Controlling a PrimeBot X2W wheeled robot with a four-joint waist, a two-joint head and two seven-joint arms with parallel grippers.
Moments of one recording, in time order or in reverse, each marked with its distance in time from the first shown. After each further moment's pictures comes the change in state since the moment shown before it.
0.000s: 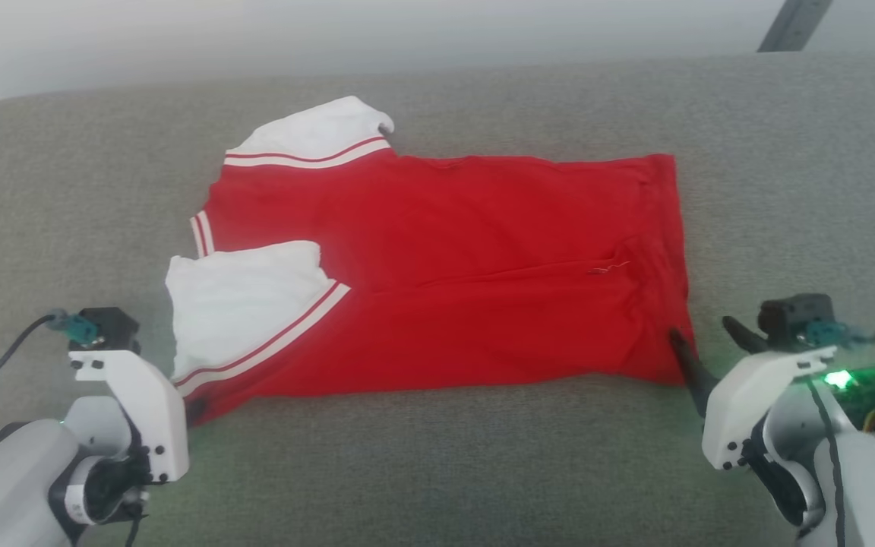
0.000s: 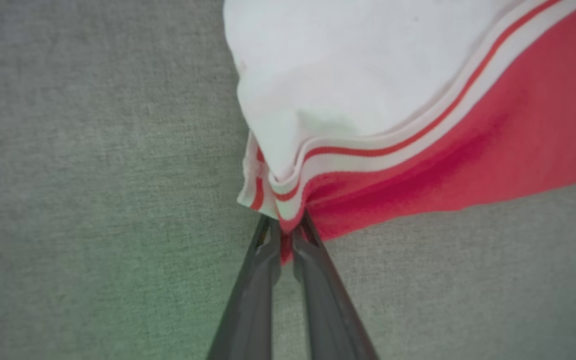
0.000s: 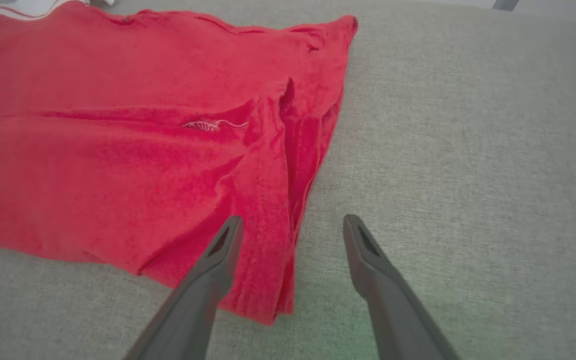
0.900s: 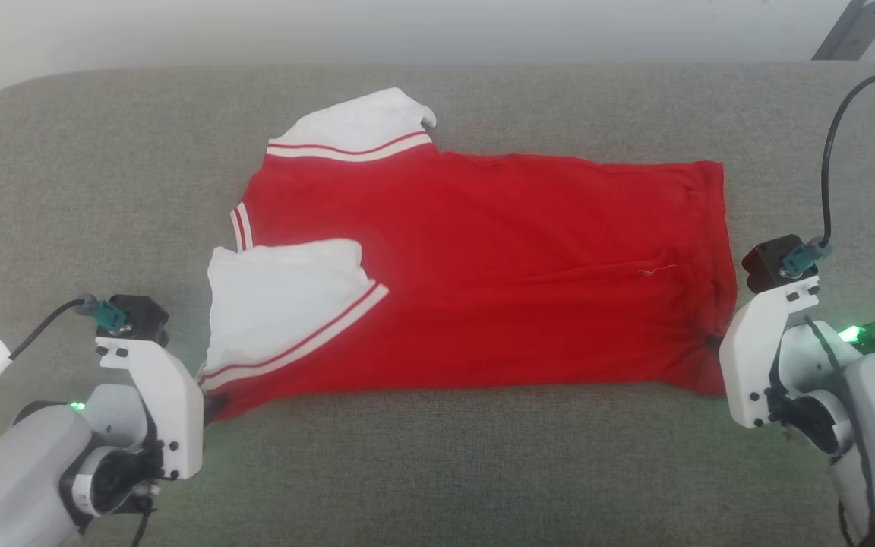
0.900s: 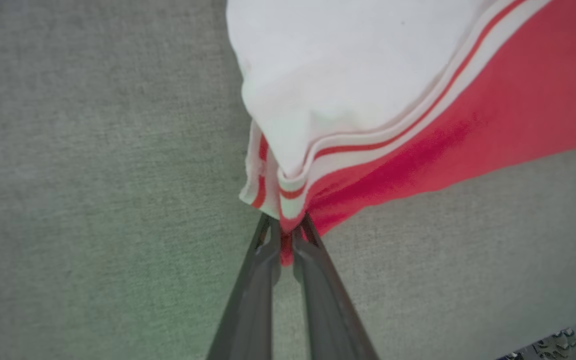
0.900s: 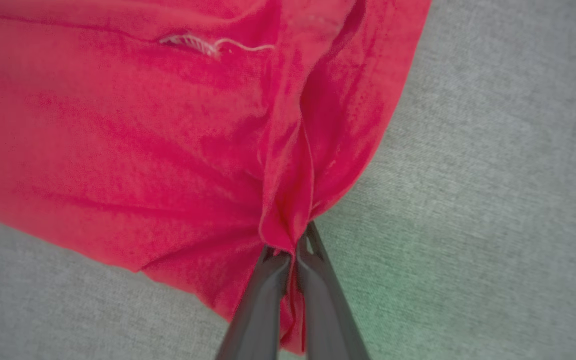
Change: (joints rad) left arm -0.044 -0.015 -0.022 -0.021 0.021 -0.032 0.027; right arm -0.216 -0.148 0.149 0.162 0.148 0.001 0.412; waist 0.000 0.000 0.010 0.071
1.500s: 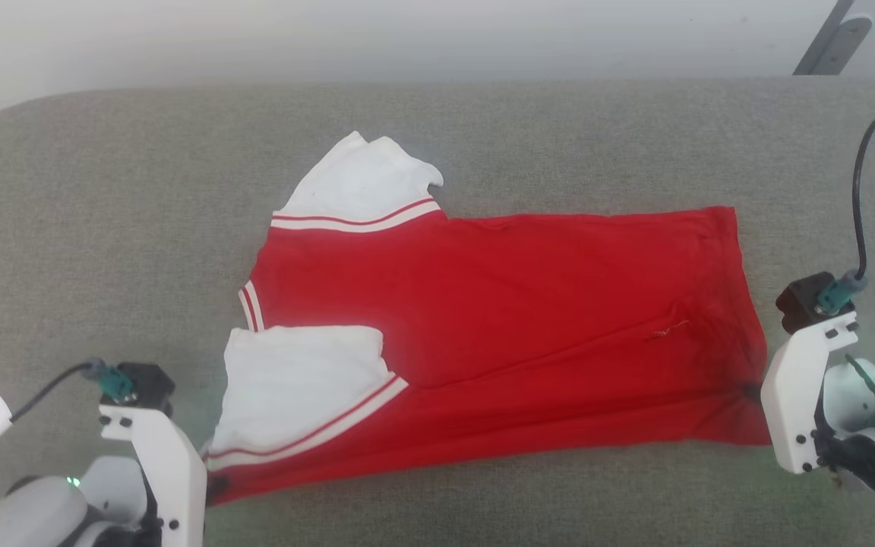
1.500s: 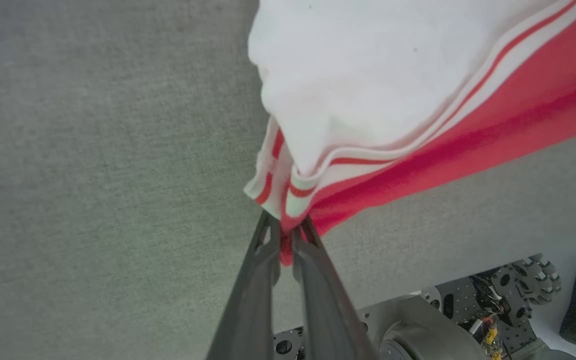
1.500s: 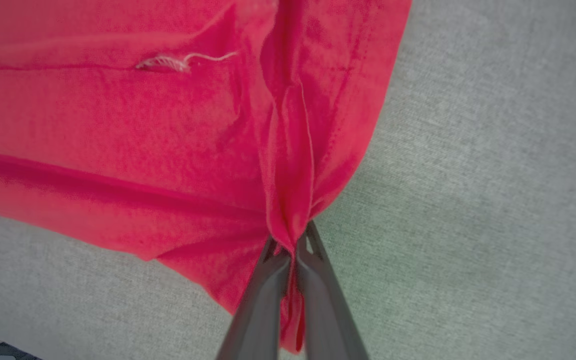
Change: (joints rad) left arm 0.148 0.164 -0.013 -0.337 -0.036 0.197 0.088; right arm 0.126 -0.129 0.005 -0.182 0.110 0.000 0.146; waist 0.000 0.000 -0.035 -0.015
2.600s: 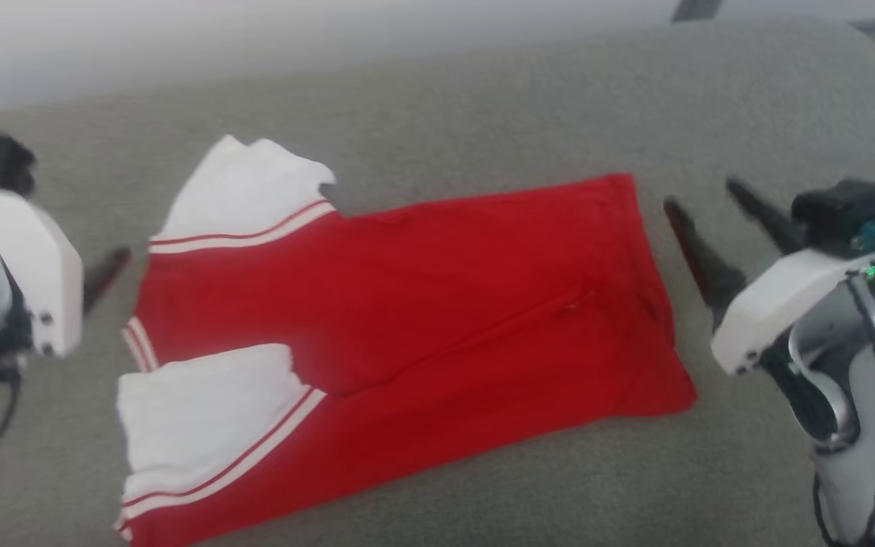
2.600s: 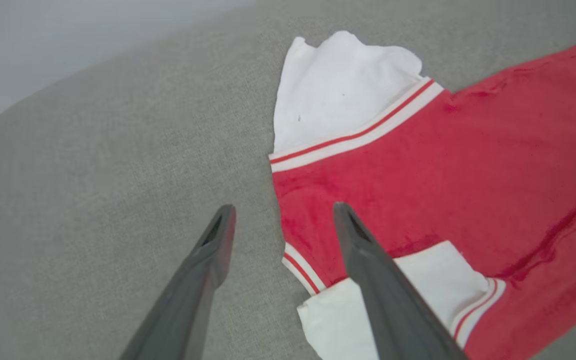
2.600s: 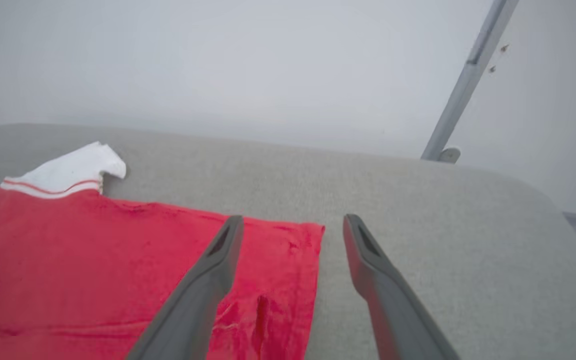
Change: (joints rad) left arm -0.349 0.091 0.099 0.100 0.128 -0.133 0.046; right arm -0.061 0.208 -0.094 -0.159 -0.152 -0.001 -0.537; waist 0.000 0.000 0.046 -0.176
